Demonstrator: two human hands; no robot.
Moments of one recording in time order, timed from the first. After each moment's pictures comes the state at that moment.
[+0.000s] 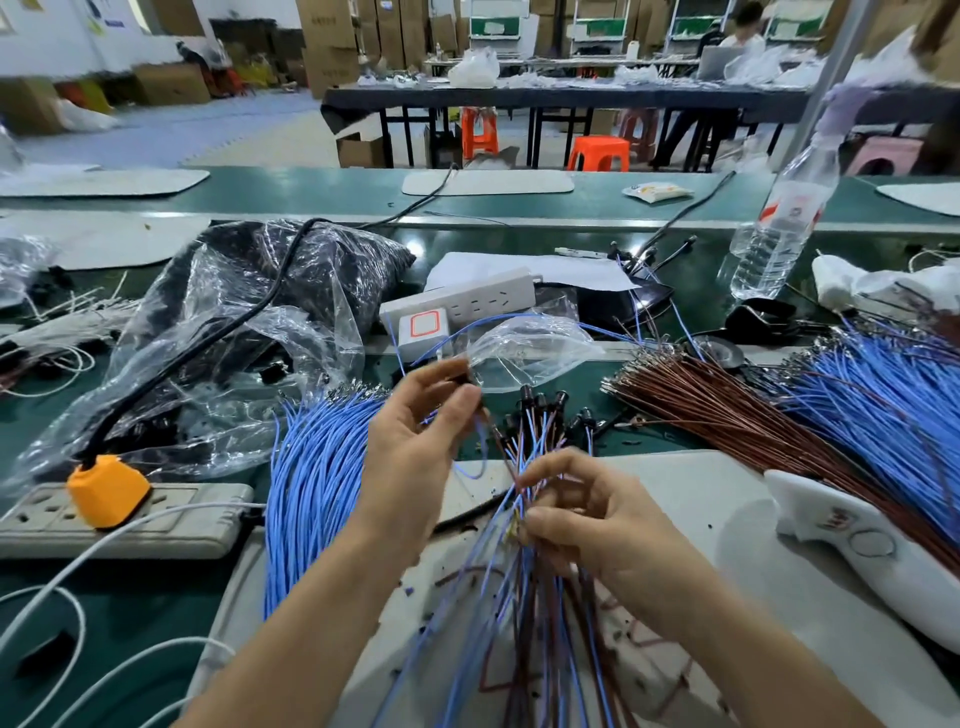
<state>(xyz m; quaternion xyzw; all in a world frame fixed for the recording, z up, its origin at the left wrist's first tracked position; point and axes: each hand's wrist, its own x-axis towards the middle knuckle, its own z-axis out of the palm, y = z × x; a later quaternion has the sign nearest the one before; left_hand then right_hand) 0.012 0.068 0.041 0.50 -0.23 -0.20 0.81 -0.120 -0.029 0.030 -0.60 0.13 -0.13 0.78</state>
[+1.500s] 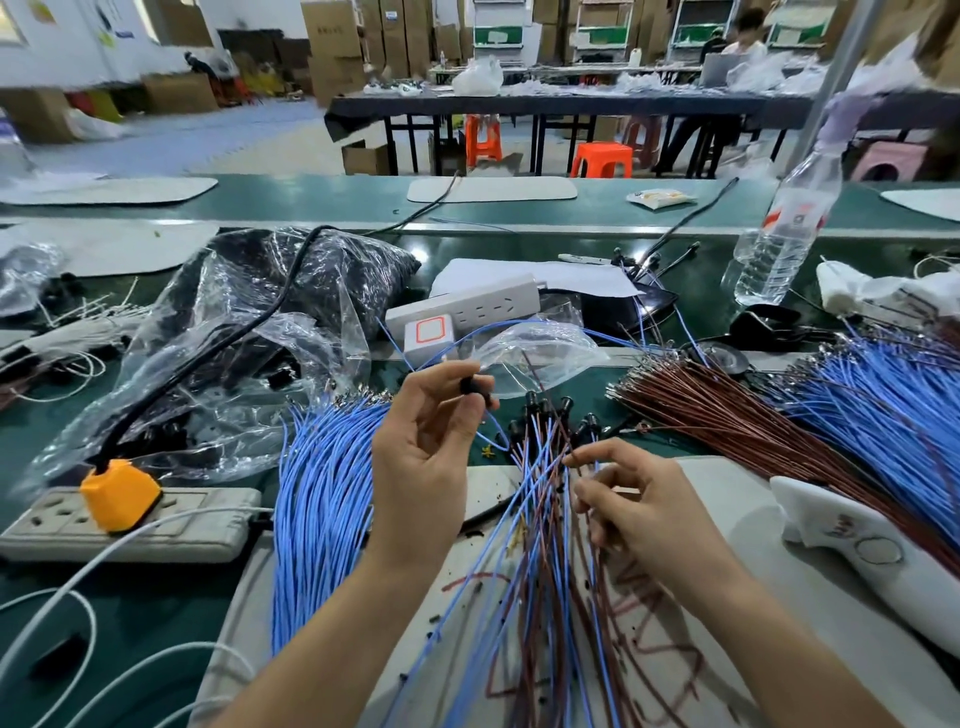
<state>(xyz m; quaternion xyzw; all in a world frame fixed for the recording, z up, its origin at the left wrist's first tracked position) -0.001 0.070 0.039 0.52 -0.33 -0.03 0.78 -0.123 -0.060 0.017 -0.73 0.23 -0.22 0.60</state>
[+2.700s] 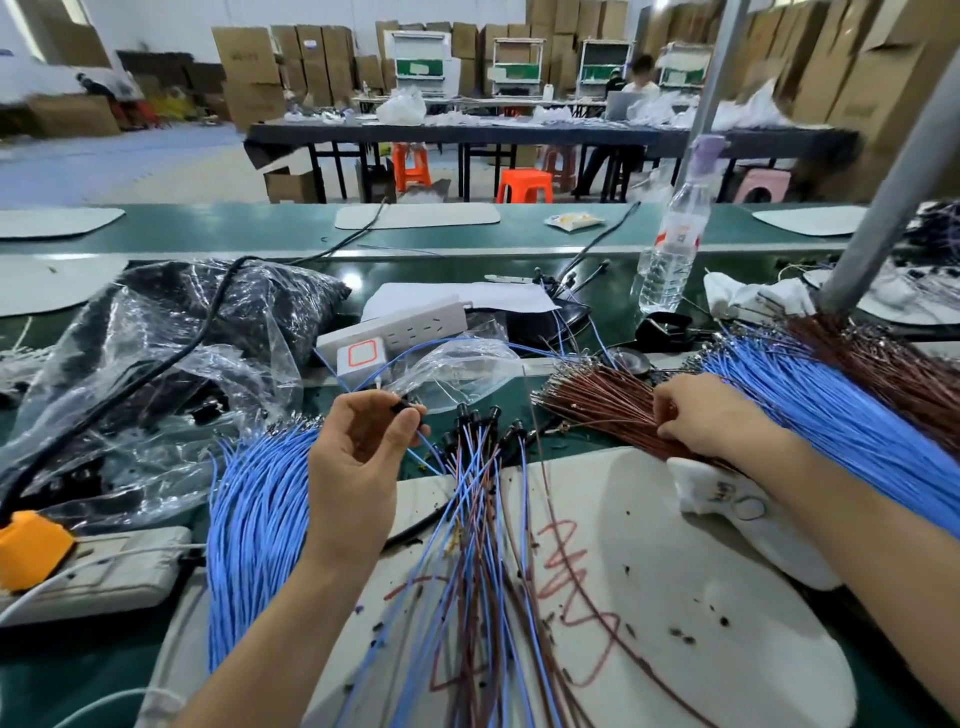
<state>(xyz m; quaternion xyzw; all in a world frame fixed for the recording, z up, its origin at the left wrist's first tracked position) 0.004 0.072 0.039 0.57 -0.30 -0.07 0.76 -0.159 -0.184 0.074 -0.90 0.43 0.01 0.05</state>
